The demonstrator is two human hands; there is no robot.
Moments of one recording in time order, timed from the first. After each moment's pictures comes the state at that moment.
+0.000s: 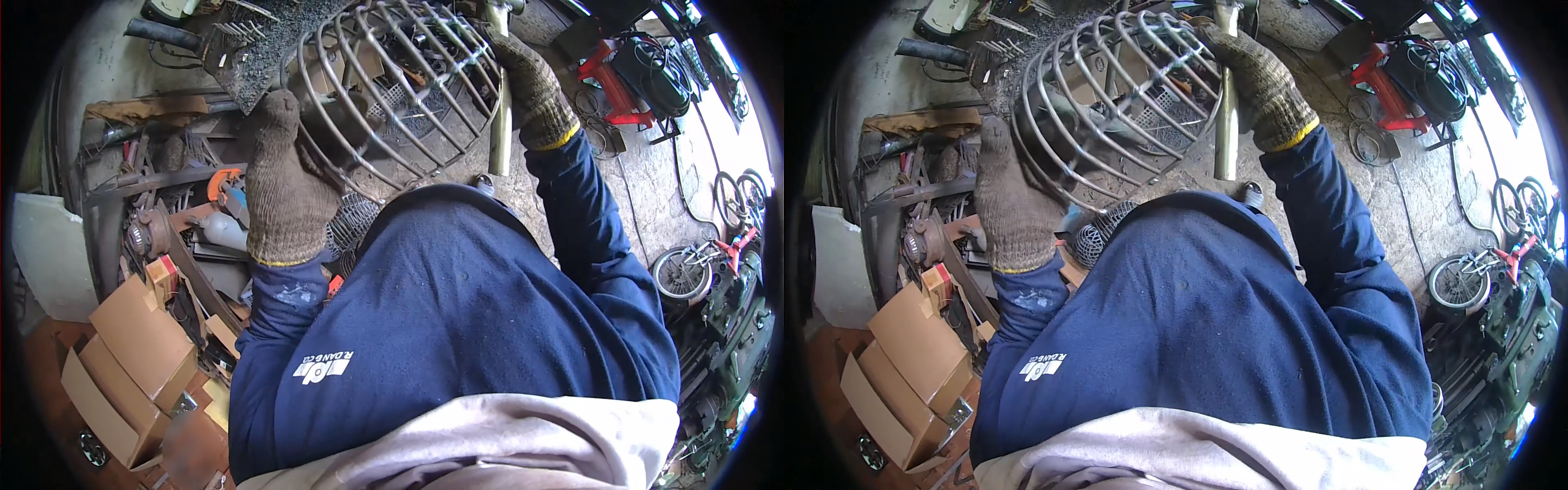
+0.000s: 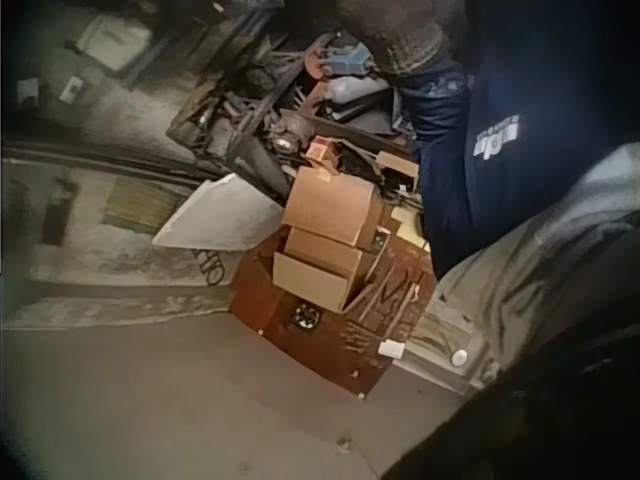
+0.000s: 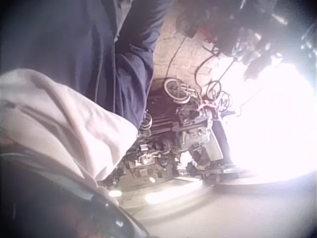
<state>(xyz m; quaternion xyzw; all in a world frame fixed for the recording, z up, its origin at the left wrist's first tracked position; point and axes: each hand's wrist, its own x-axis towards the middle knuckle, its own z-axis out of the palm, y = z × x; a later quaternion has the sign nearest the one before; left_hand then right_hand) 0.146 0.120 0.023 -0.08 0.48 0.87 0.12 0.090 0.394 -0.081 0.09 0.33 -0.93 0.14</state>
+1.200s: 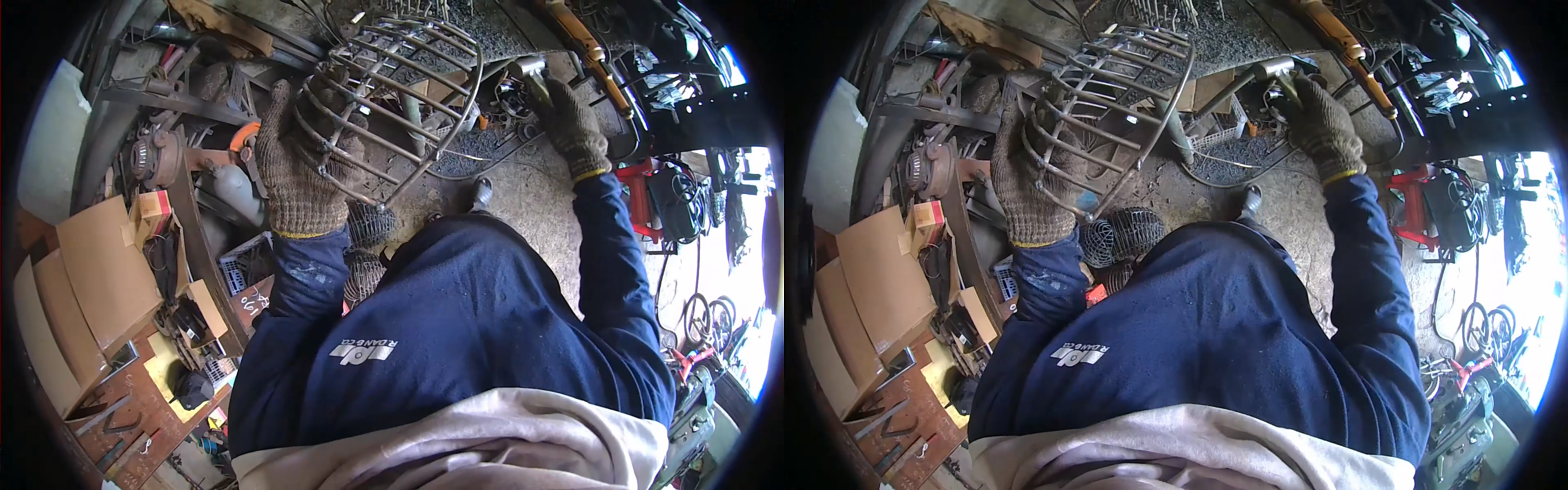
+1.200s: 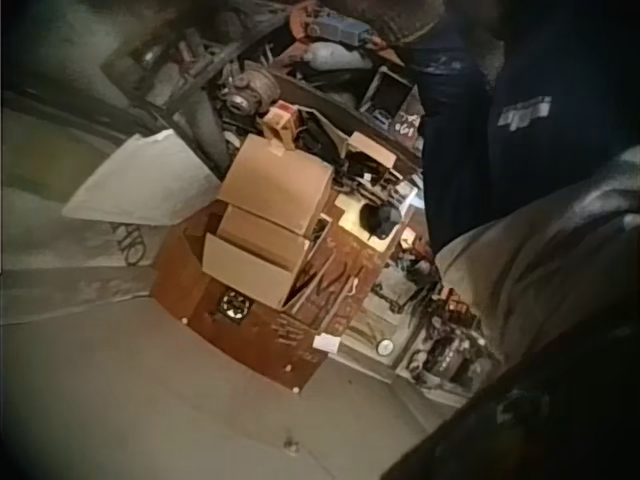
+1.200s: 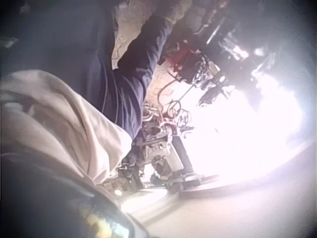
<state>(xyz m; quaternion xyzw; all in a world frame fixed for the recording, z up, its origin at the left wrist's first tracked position) 0.087 -0.095 0.004 -0.02 0.16 0.99 -0.03 -0.039 0.252 -0.072 -0.12 0.96 -0.24 0.00</state>
